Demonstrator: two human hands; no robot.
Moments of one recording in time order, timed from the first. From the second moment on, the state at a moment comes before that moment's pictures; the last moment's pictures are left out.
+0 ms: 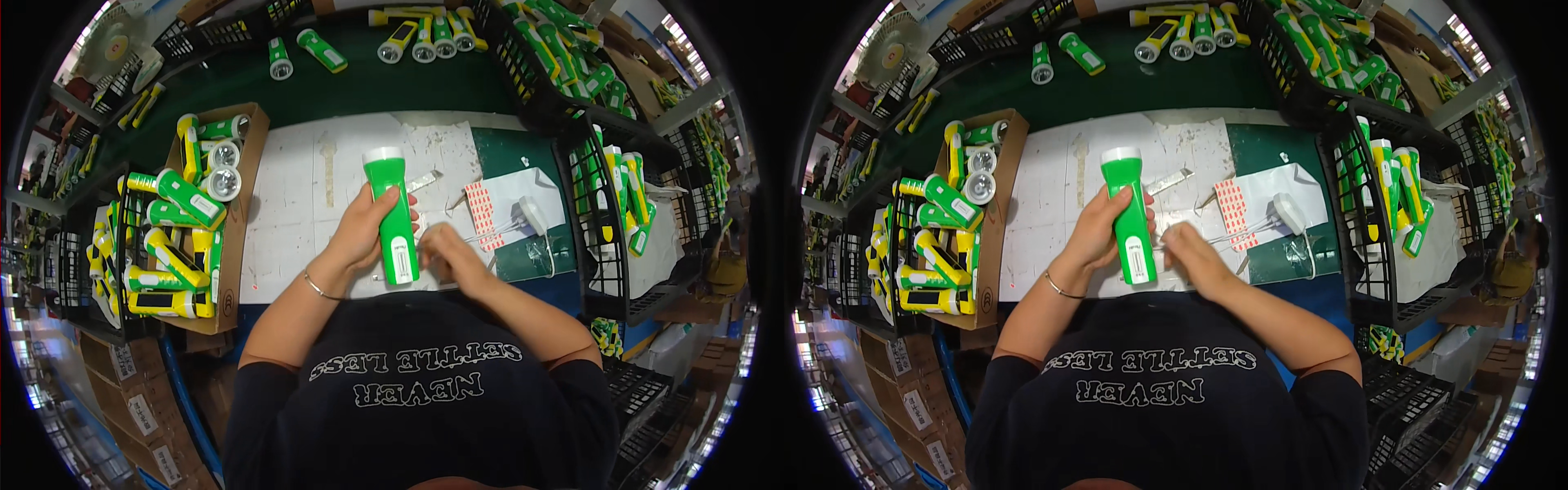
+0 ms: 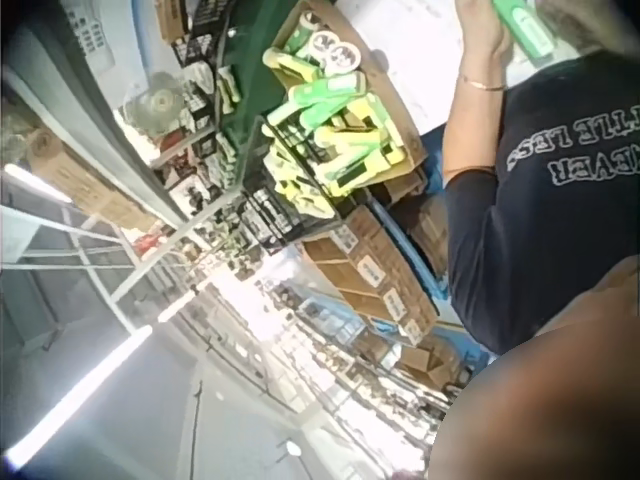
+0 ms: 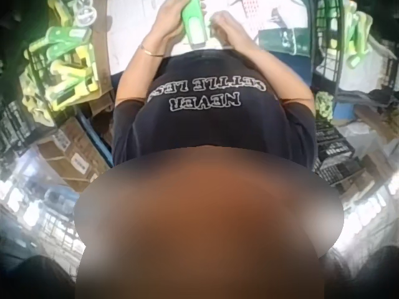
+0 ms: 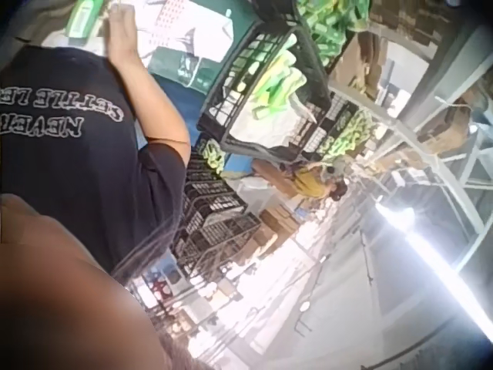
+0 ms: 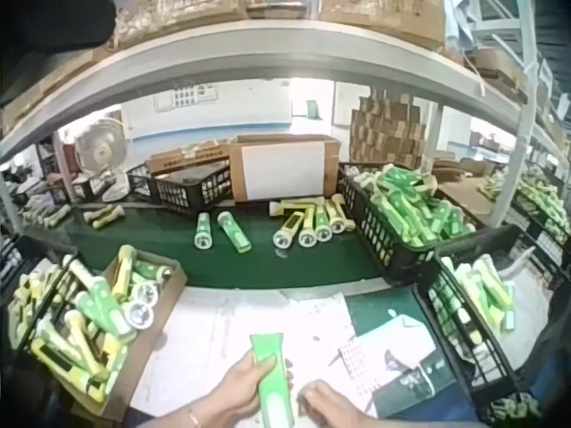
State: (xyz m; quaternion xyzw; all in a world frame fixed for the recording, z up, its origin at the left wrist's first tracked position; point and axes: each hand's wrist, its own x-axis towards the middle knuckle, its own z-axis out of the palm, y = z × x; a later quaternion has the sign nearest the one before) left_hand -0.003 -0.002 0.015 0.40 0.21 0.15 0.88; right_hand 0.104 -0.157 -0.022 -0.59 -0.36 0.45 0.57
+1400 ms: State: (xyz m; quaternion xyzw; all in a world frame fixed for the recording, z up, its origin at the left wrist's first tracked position) left_hand -0.046 0.017 0.037 0.92 0.17 0.10 0.33; right_hand 0.175 -0.106 0.054 -0.62 -0.52 0.45 0.38
